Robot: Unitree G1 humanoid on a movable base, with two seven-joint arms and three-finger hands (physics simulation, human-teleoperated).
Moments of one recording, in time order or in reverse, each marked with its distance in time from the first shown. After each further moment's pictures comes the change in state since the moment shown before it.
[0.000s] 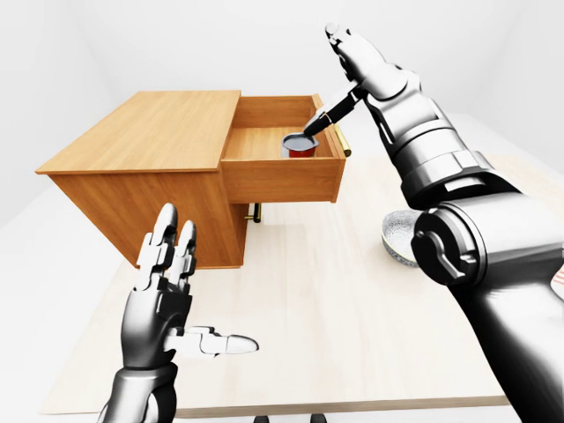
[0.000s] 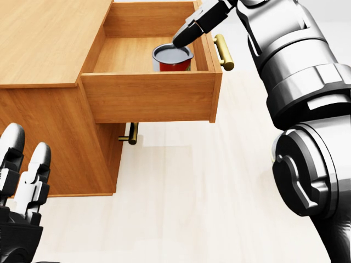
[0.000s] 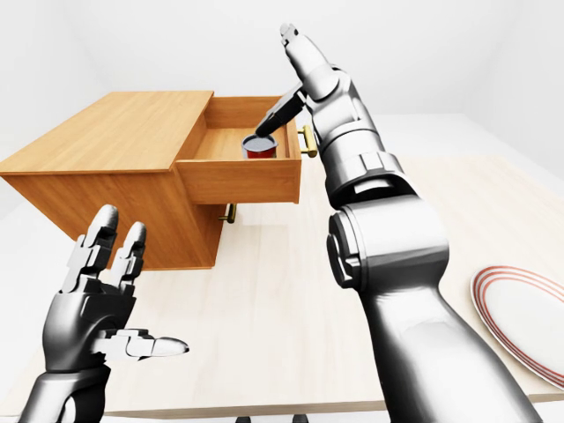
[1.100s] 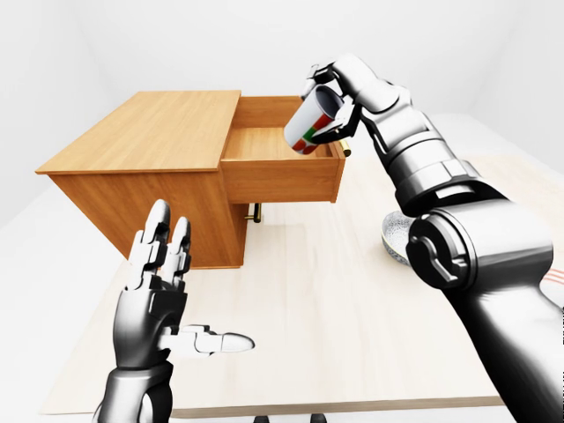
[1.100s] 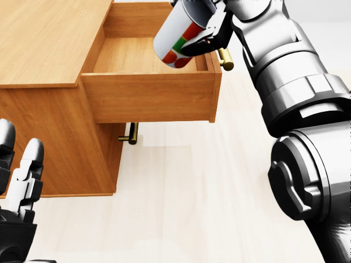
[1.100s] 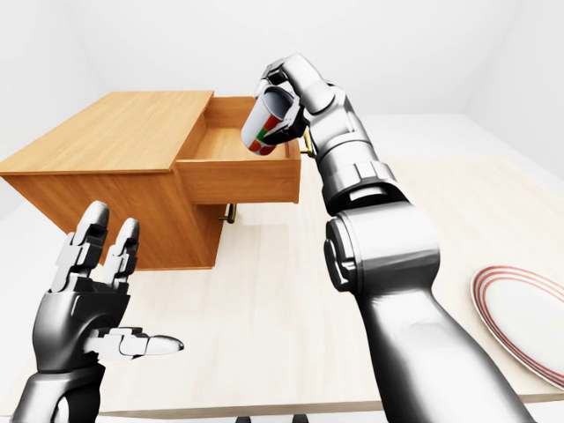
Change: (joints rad) left arm -0.014 -0.004 0.028 -0.011 -0.018 0.000 -0.006; right arm 0.032 0.016 -0.006 0.009 0.021 0.000 0.020
